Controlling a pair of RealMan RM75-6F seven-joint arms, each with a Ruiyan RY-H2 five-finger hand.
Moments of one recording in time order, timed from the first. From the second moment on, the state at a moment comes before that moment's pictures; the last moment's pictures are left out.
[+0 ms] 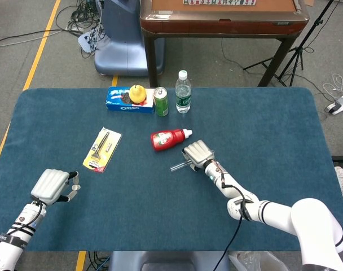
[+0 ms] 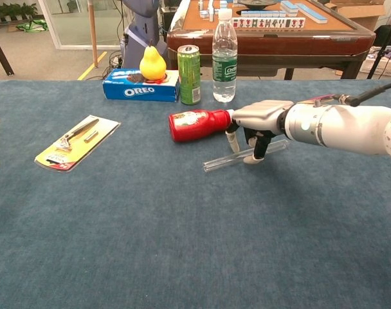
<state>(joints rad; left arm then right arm) -0.45 -1.10 -0.03 -1.76 1.30 1.09 0.27 1.01 -1.68 0.14 -1.12 -0.95 0.61 -0.43</state>
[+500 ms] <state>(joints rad) -0.45 -1.10 -0.03 -1.75 1.30 1.09 0.26 1.03 -1.70 0.13 -1.10 -0.92 0.61 -0.43</state>
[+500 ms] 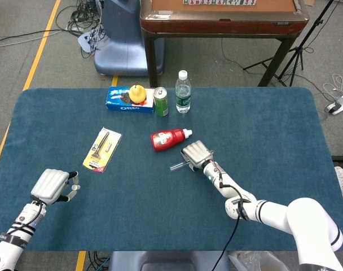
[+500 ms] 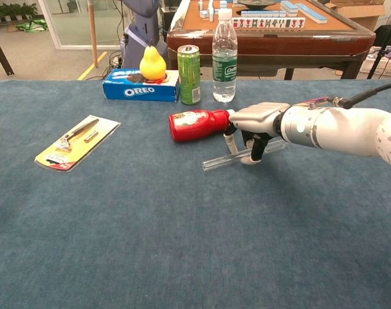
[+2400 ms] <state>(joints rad) -0.81 -1.14 -0.31 -1.93 1.29 1.03 0.25 0.87 -1.56 0.31 -1.54 -1.15 0.88 0.10</state>
